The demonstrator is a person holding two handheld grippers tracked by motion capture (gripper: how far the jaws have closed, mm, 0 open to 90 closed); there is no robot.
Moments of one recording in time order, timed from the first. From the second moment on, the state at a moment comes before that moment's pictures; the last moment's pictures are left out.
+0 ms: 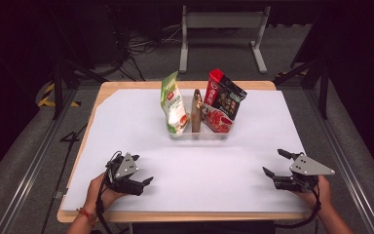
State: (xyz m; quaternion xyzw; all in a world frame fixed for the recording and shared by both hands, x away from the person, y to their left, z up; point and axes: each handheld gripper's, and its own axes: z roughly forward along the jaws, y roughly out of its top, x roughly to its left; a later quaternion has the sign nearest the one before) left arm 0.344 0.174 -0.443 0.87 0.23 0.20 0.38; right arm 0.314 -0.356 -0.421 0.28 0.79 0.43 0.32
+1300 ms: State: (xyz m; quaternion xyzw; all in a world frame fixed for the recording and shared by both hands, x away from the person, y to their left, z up) left arm 0.353 0.167 -0.443 0.88 0.22 0.19 0.38; right arm 0.295 -0.363 -0.431 0.29 0.80 0.41 0.33
